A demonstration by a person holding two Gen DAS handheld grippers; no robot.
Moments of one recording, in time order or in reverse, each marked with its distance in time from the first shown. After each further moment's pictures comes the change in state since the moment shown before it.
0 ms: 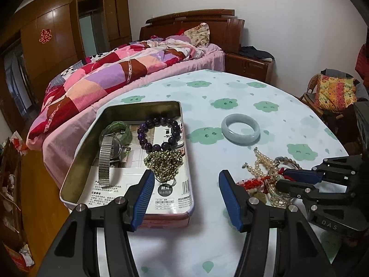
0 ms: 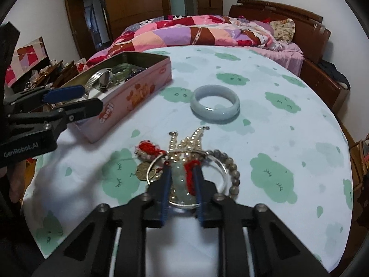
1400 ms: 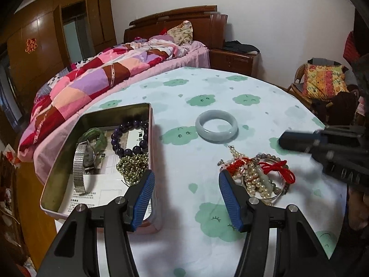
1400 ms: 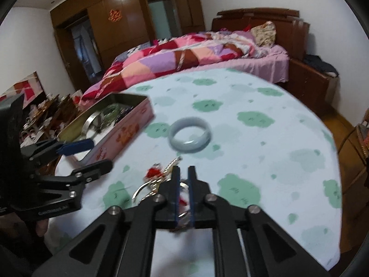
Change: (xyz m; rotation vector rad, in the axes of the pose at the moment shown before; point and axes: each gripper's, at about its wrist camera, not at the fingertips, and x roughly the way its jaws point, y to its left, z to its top) left arm 0.011 -0.033 0.000 0.078 0.009 -0.054; right arm -0.031 -0.032 0.018 0.133 -0.110 0.025
